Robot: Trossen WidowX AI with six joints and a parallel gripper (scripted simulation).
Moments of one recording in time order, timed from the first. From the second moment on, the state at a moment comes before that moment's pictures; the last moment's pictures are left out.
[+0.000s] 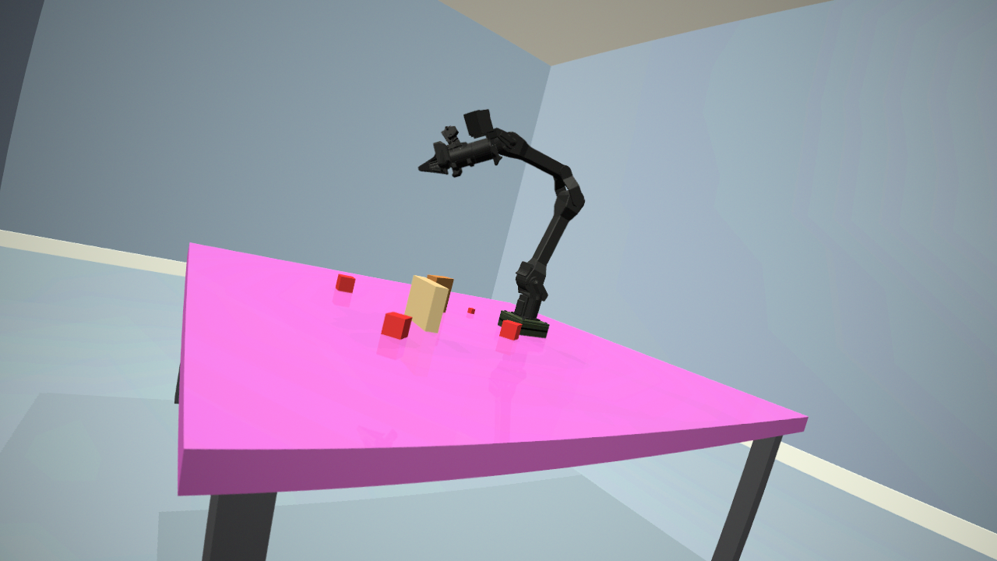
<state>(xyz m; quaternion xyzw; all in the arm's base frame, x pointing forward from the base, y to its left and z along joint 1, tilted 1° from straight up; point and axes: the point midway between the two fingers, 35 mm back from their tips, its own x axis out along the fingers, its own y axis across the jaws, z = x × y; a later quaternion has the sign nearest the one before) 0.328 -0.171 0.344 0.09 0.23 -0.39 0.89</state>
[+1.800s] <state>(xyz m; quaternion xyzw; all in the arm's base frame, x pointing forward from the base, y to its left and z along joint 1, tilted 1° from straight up) 0.419 0.032 0.082 0.08 0.69 -0.06 0.71</state>
